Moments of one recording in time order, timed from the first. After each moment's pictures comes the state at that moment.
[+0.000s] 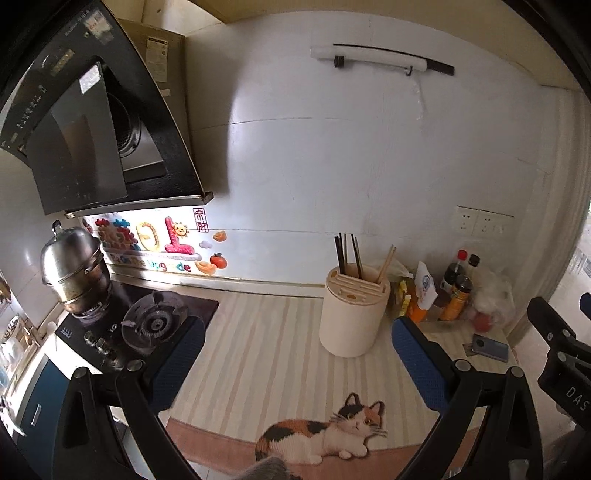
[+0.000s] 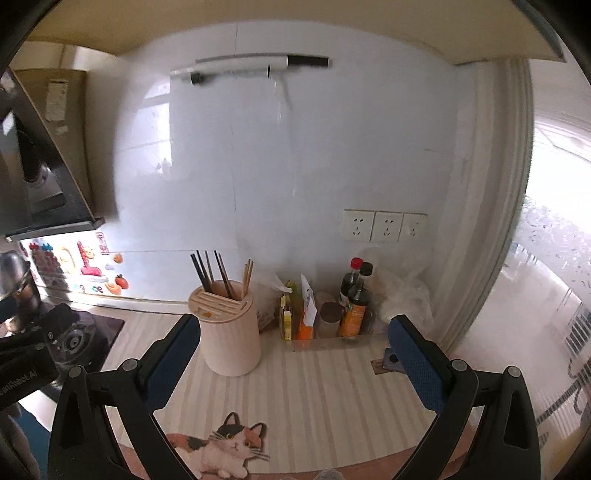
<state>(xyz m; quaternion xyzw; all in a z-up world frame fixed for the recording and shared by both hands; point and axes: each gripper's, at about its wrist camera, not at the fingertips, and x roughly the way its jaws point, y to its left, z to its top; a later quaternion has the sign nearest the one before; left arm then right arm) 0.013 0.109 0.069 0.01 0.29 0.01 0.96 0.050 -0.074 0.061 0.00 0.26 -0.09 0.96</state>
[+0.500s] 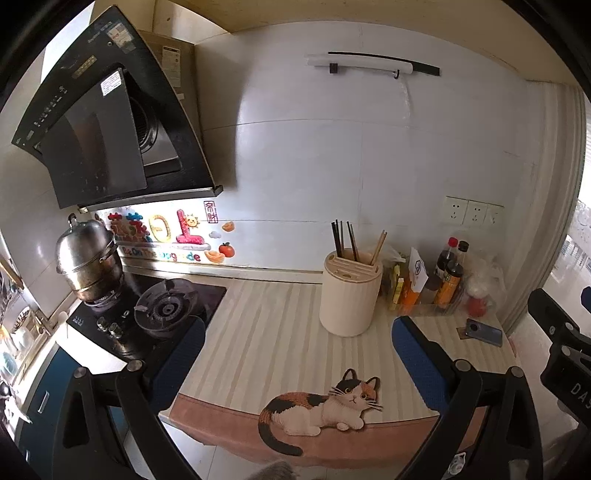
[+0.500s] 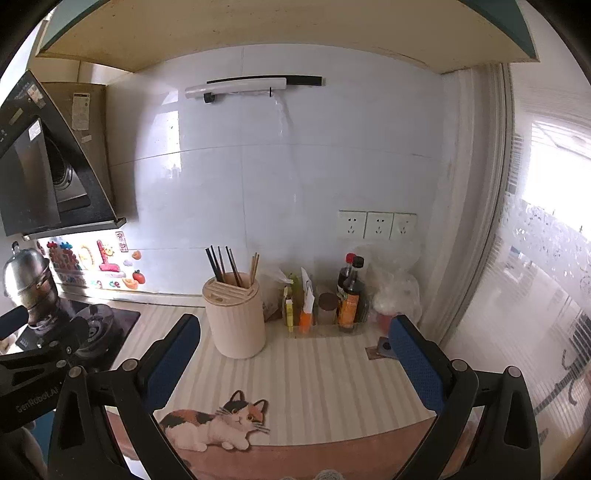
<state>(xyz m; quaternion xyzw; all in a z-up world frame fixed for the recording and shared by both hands) -0.045 0.101 0.070 0.01 0.29 0.02 0.96 -0.021 -0.079 0.076 0.01 0.25 -0.08 0.96</state>
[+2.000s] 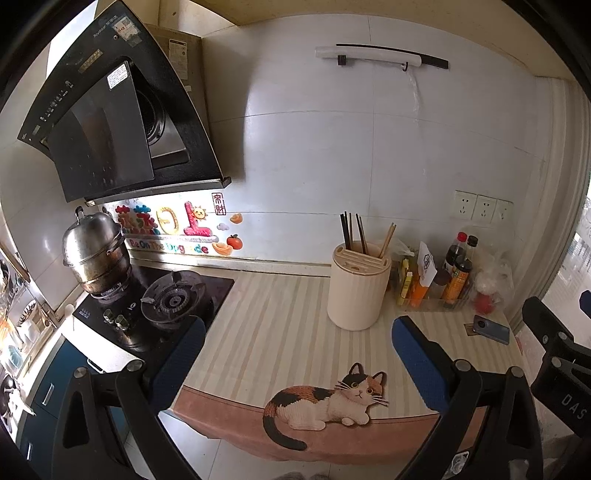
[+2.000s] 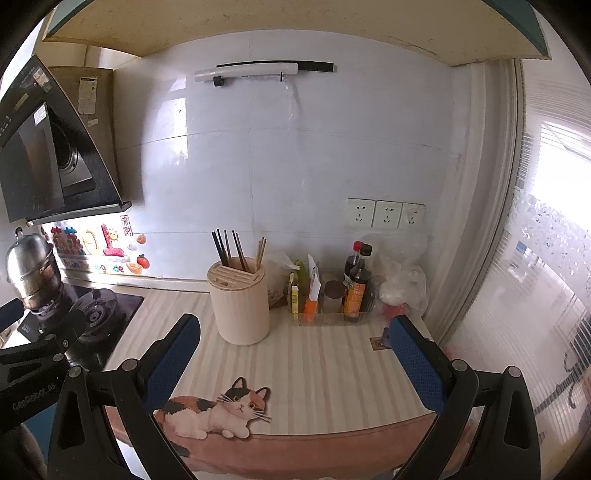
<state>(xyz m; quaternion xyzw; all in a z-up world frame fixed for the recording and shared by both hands) -0.050 0.102 0.061 0.01 0.30 0.03 0.95 -0.013 -0.071 0.064 0.00 0.28 -0.07 0.96</state>
